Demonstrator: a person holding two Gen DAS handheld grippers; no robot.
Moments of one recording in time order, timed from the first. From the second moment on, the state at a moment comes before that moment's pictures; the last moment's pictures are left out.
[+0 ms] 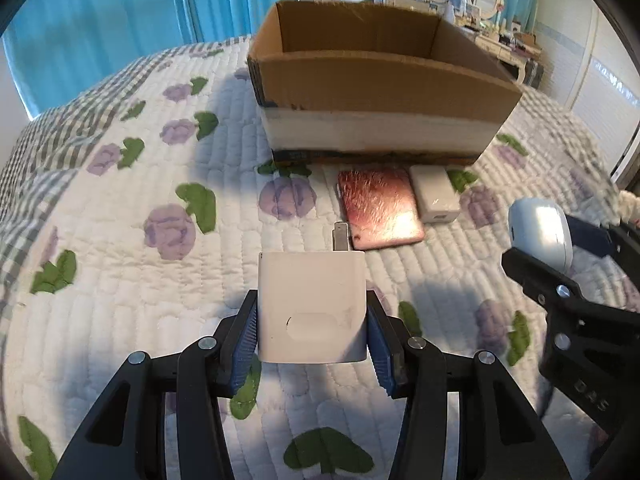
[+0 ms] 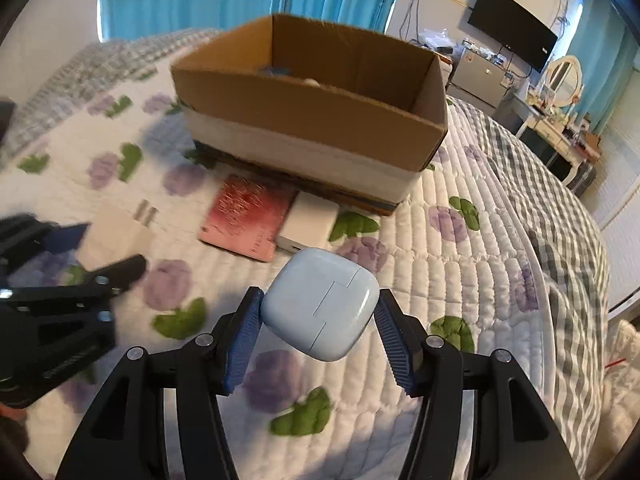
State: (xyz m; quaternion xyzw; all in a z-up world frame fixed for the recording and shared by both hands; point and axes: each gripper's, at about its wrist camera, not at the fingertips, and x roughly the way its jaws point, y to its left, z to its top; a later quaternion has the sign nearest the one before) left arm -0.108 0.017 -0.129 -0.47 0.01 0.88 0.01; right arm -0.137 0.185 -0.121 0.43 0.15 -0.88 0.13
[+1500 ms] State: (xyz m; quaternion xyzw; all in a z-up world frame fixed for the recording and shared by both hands) left arm -0.302 0.027 -0.040 -0.36 0.07 0.93 0.07; right arm -0.389 0.175 -0.070 0.41 0.13 -0.89 0.14
